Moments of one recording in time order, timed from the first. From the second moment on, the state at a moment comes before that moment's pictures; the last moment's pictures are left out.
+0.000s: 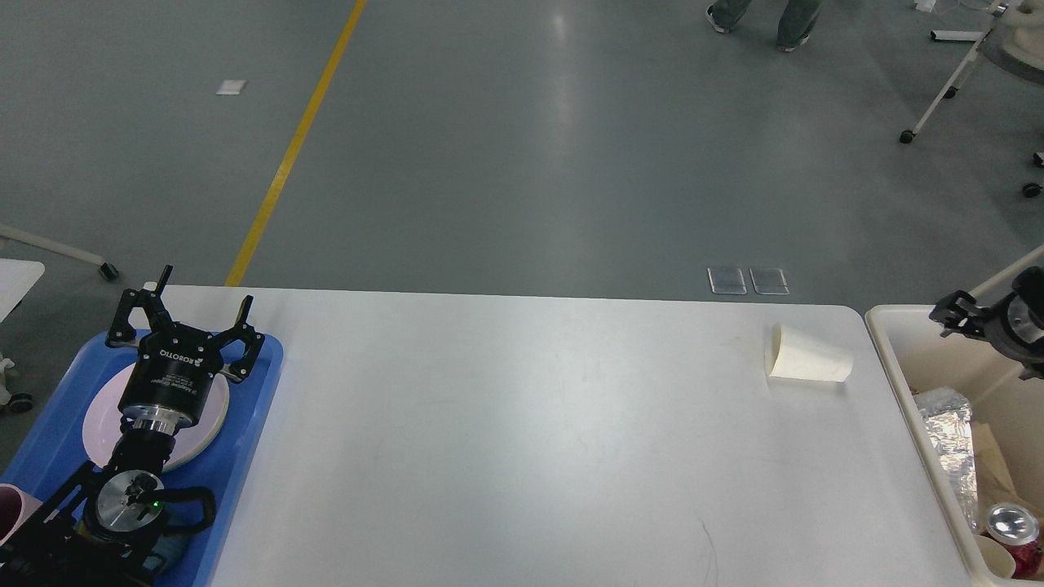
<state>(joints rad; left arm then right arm) -0.31 0.25 -1.28 -0.72 0.14 -0.60 -0.32 1.30 -0.49 -1.01 0.43 -0.07 0.60 -0.32</state>
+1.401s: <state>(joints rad) -0.31 0.25 -1.28 -0.72 0.14 -0.60 -0.32 1.93 -0.35 -1.34 1.24 0.59 0.40 -0.33</state>
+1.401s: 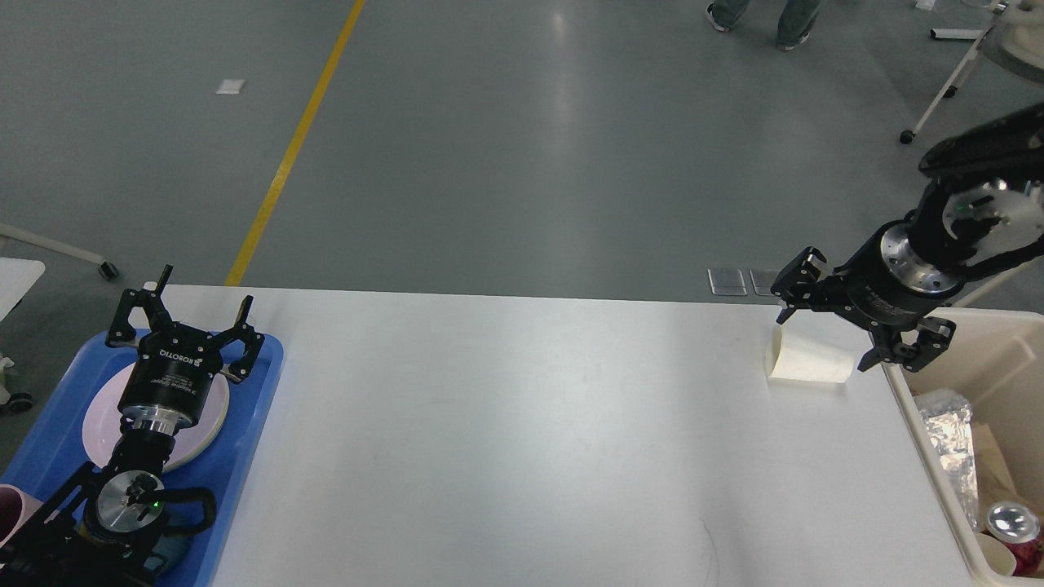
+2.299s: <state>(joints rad) -0.31 0.25 -1.28 -0.72 0.14 -0.60 -0.32 0.96 -0.27 -0.51 0.24 0.76 0.21 -0.33</state>
